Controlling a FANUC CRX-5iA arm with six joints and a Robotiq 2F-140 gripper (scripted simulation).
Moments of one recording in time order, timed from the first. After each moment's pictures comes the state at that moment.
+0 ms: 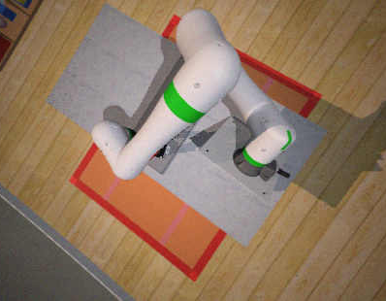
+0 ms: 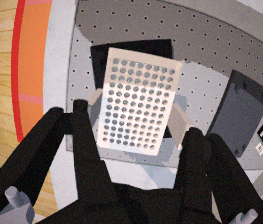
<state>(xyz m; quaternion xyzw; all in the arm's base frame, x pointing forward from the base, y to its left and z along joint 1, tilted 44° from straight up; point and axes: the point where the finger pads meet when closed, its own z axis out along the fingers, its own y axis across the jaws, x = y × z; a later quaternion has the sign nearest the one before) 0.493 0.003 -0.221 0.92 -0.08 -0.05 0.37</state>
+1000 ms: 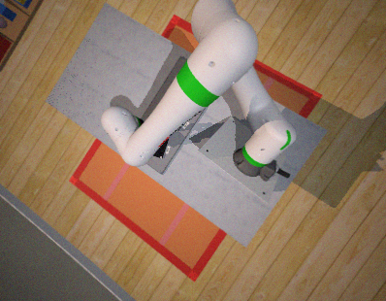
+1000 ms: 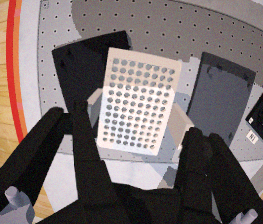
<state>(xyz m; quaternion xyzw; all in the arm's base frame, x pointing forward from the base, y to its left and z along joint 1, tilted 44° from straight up) 0.484 -0.039 -0.180 0.92 -0.12 -0.04 0.37</state>
